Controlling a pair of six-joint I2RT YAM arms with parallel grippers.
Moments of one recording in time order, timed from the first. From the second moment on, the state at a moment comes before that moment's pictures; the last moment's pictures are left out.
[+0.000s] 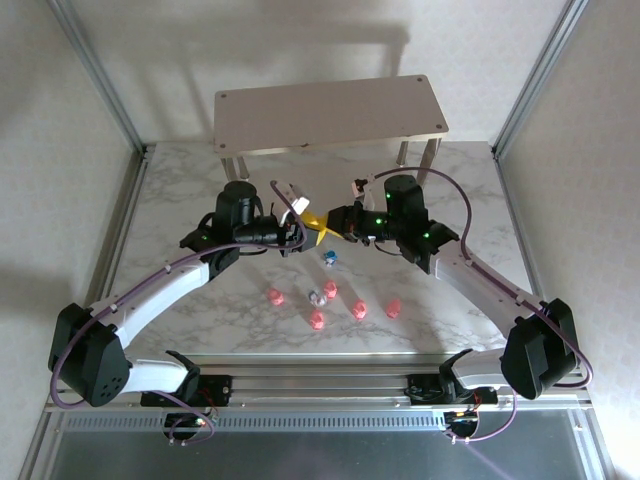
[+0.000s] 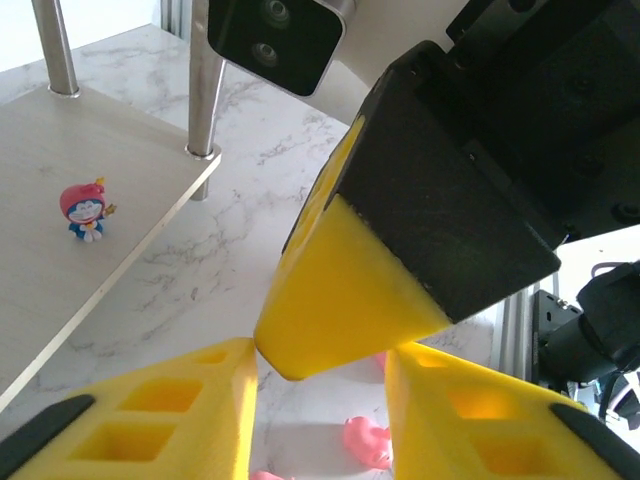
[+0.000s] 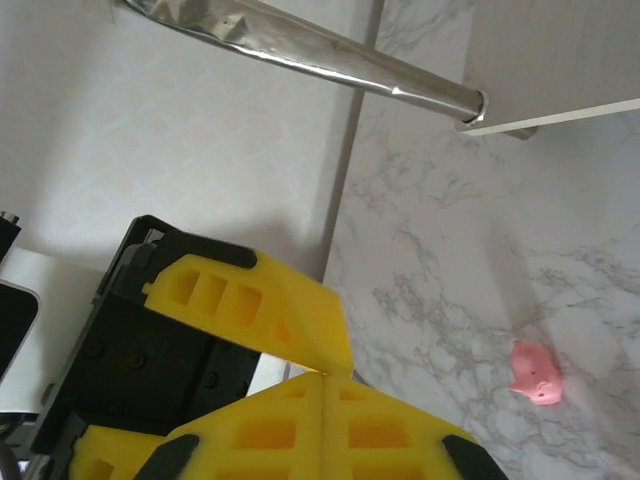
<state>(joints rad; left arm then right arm) -0.53 1.31 0.99 -0.05 0.66 -0.06 0.57 1.34 1.04 -0.11 -0.70 0.94</state>
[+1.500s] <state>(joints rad) -0.31 0.85 0.58 -0.12 -0.04 -0.38 0.88 1.83 1.36 -0.73 0.22 0.65</state>
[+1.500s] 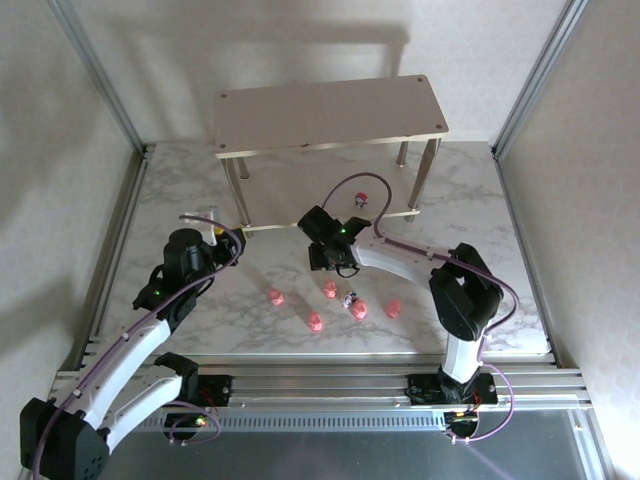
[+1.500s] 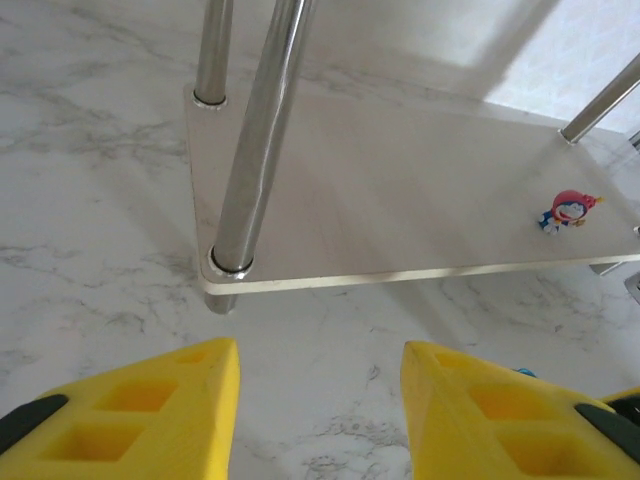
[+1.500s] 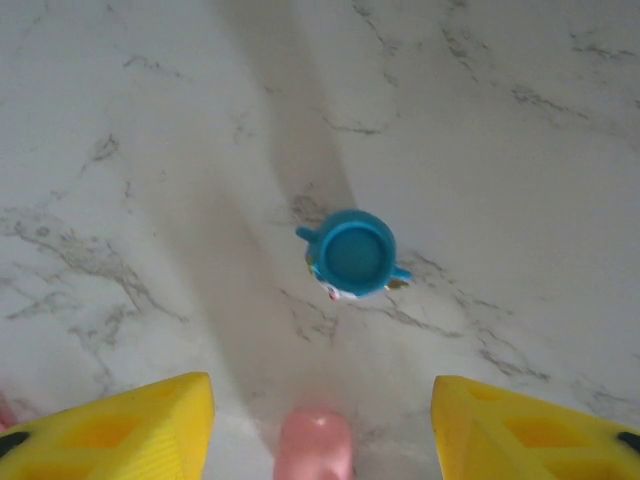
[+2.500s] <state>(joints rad) -0.20 0.88 0.56 -0.09 0.07 -0.37 0.83 1.97 1.43 -0.73 0.24 0.73</state>
